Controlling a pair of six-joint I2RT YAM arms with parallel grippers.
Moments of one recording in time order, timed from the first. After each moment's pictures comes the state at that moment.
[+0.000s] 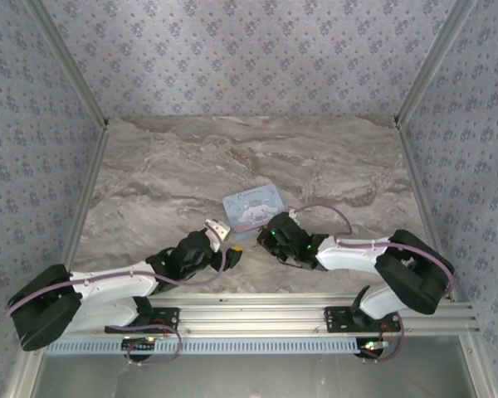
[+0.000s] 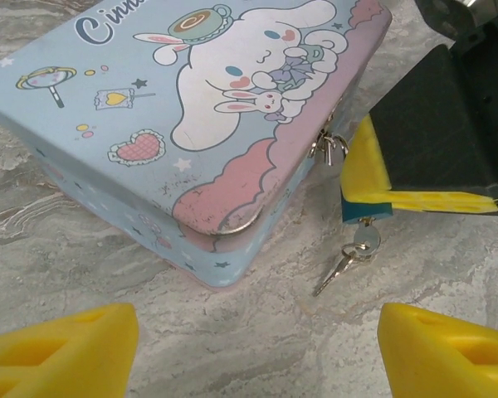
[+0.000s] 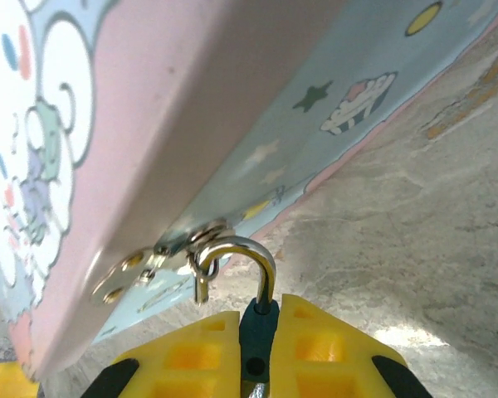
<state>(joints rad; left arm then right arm) -0.98 1.08 0.29 0.25 -0.17 -0.22 0.90 1.44 0.54 0.13 0.06 1.39</state>
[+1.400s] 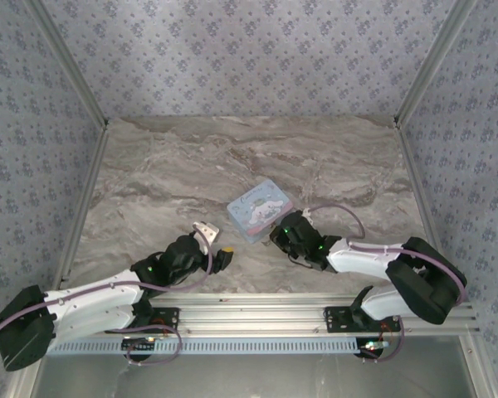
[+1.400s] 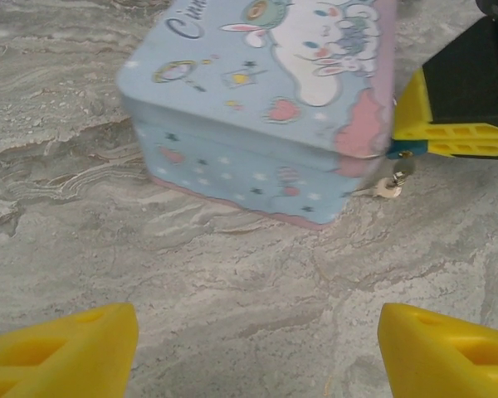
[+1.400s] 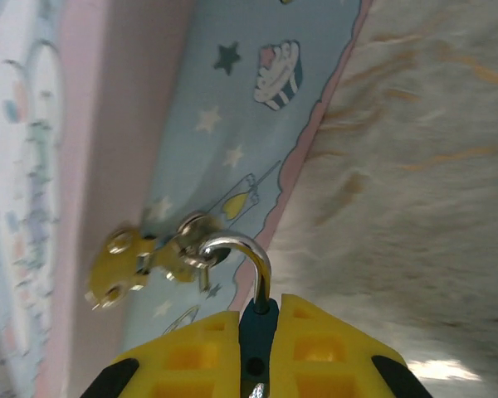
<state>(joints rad) -0.97 0.87 0.25 0.08 -0.20 -0.26 0.82 1.36 0.46 0.12 0.09 1.35</state>
